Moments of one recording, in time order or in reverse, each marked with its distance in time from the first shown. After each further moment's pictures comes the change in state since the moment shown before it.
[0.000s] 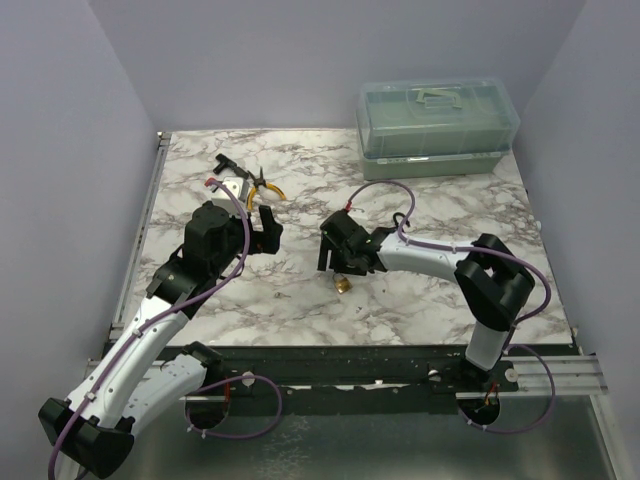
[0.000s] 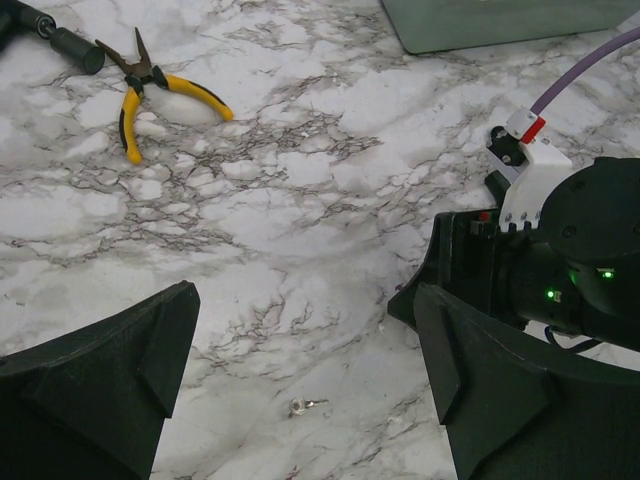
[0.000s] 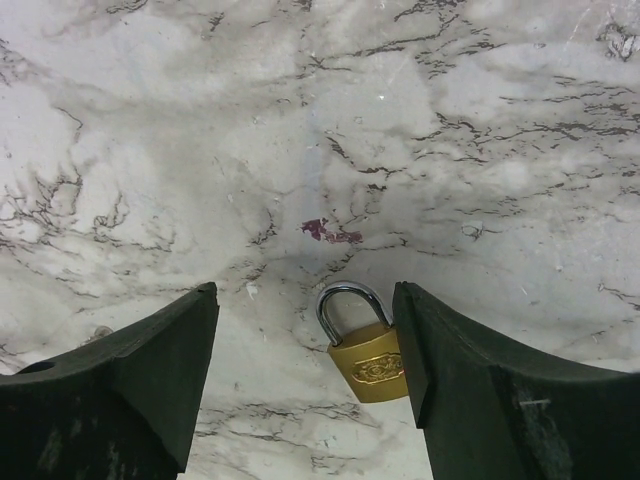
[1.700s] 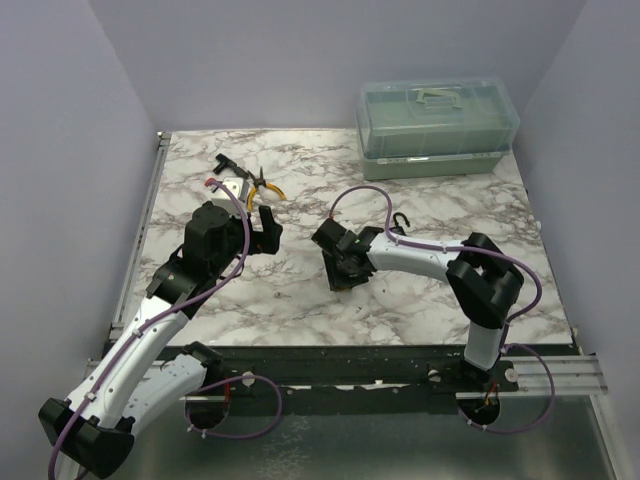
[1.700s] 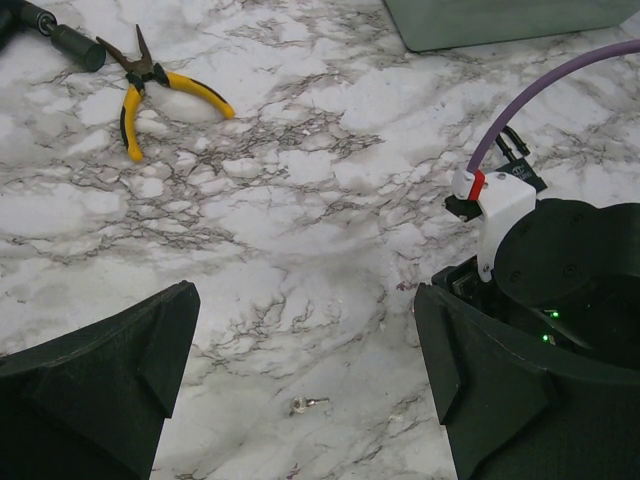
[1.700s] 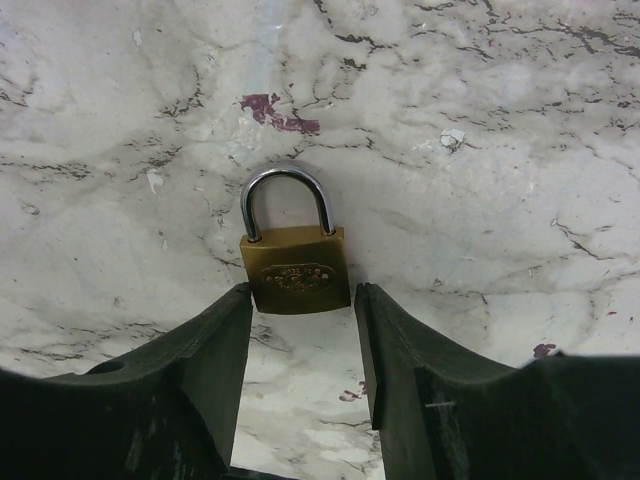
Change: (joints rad) left arm 0.001 0.000 0.000 -0.004 -0.002 0.000; right arm 0.049 0.052 0.088 -0.265 -0.032 -0.244
